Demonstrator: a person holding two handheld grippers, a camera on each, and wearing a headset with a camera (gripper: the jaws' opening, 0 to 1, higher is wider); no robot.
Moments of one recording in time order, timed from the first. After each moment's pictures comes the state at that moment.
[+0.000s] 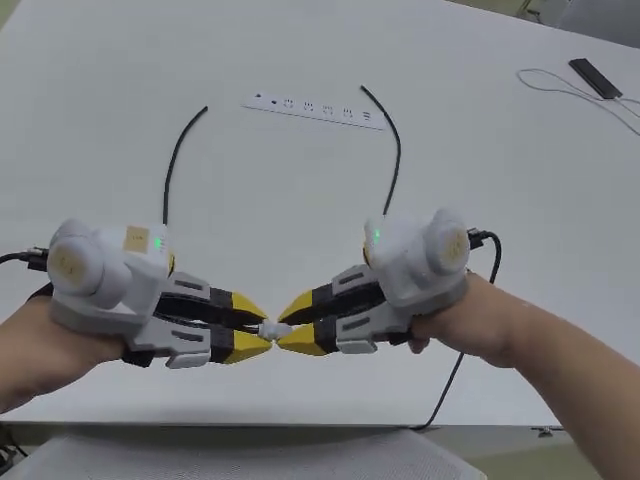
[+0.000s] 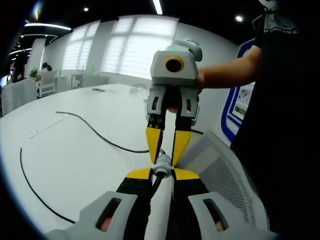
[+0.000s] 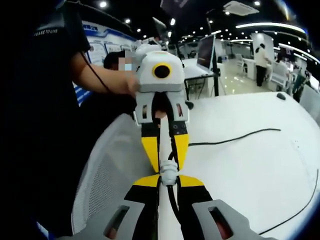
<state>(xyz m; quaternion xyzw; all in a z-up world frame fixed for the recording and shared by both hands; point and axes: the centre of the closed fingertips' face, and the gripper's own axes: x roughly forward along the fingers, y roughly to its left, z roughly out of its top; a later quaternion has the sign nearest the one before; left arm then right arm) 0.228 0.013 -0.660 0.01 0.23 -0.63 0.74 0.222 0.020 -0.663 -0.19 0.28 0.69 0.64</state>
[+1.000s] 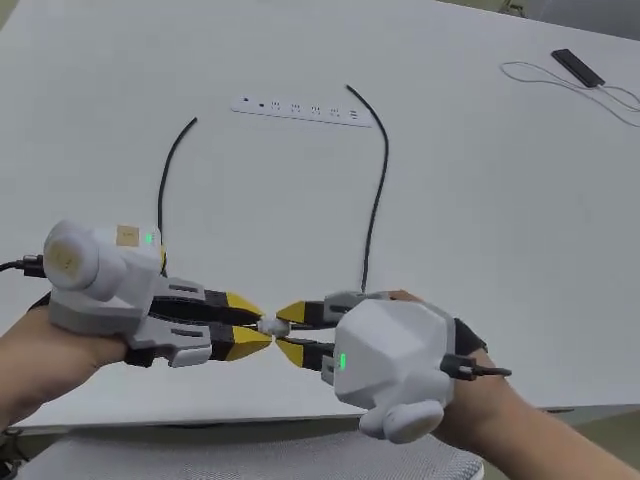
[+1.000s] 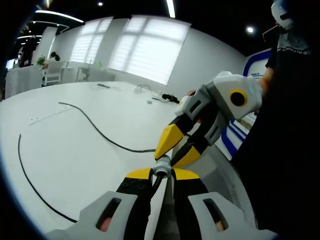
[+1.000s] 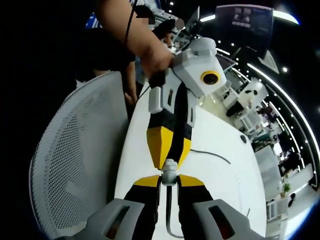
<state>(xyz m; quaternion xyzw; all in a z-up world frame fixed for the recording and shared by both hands) 0.221 0.009 -0.655 -0.03 0.25 -0.61 0.75 0.217 0.016 -0.660 -0.43 0.11 0.57 0.69</state>
